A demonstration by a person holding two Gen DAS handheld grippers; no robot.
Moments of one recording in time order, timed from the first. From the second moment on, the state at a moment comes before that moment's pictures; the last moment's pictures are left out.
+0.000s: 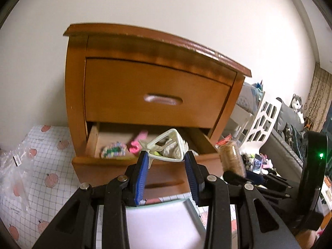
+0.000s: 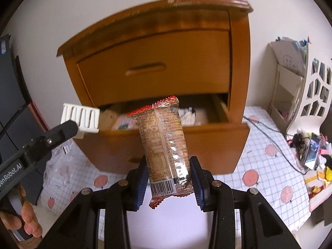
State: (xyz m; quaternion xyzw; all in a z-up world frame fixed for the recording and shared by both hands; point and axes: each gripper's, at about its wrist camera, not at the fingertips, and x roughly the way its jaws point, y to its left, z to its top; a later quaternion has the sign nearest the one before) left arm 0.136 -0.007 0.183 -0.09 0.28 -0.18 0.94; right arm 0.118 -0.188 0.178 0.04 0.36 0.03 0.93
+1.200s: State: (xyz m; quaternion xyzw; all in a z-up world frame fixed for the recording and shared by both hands) left arm 0.241 0.010 0.185 -0.10 0.29 -0.15 0.94; right arm 0.237 -0.202 0.206 0.02 0.39 0.01 0.92
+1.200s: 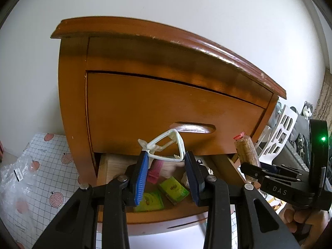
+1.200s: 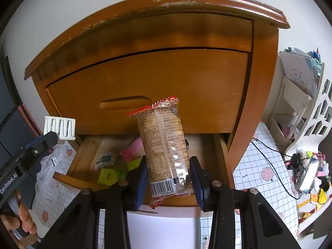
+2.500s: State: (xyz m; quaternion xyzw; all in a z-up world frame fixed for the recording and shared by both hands) left arm 0.285 0.002 0.116 -0.09 0.39 -0.12 0.91; right arm 0.291 -0.164 0.134 -0.03 0.46 0.03 0.88
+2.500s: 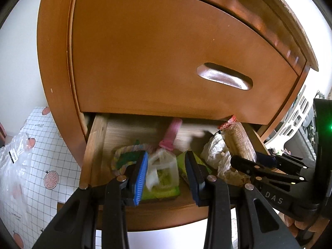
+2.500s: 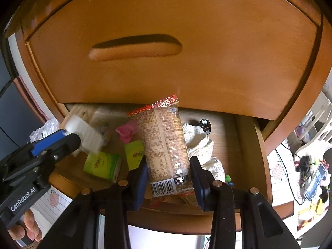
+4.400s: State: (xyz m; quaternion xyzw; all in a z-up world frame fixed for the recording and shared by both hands) left arm 0.188 0.019 0.105 -0.11 0.34 -0.04 0.93; right arm 0.194 -0.196 0.134 0.01 0.41 -0.01 0.91
